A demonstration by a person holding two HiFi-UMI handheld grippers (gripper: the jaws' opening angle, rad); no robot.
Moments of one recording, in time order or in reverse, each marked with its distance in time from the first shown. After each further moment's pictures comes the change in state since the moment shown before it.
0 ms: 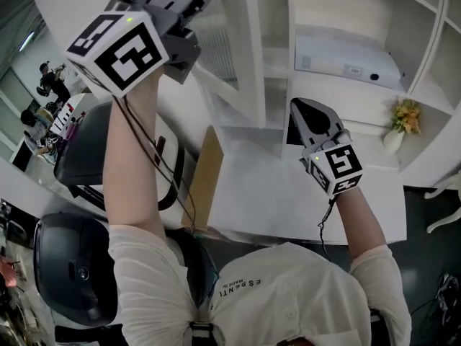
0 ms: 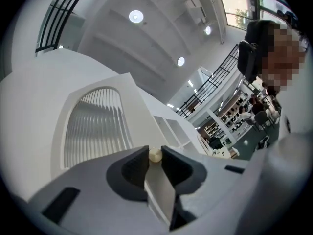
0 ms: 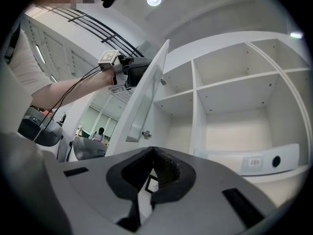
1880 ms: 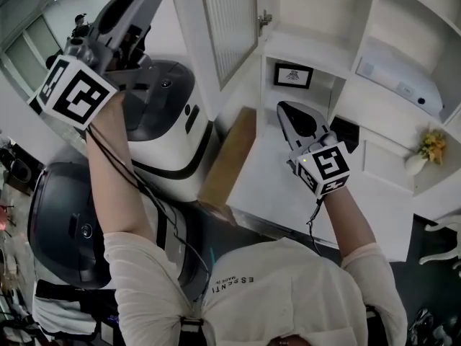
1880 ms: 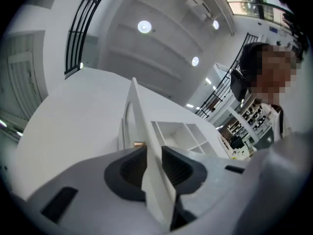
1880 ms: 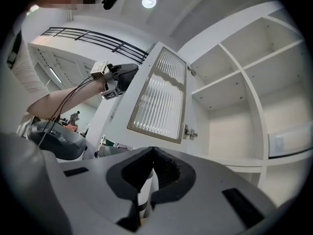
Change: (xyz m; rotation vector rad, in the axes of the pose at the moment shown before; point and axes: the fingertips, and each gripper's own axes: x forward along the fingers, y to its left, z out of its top) left arm -0.229 0.064 0.029 0.000 -0.025 0.265; right arm 0.070 0.162 0.002 0.076 -0.044 0.274
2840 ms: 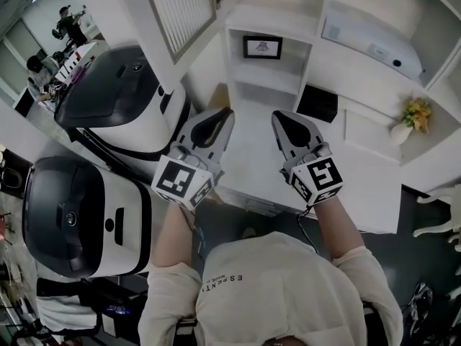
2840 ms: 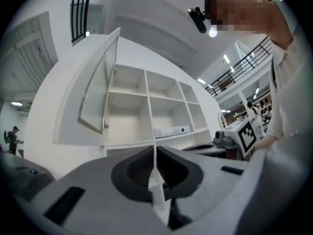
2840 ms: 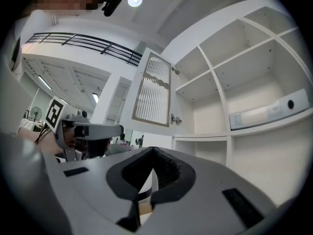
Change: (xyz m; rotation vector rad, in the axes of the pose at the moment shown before) left arm -0.058 -0.220 -0.262 -0.104 0.385 0.083; right arm -0.114 0.000 -0.043 0.124 0.059 -0.068
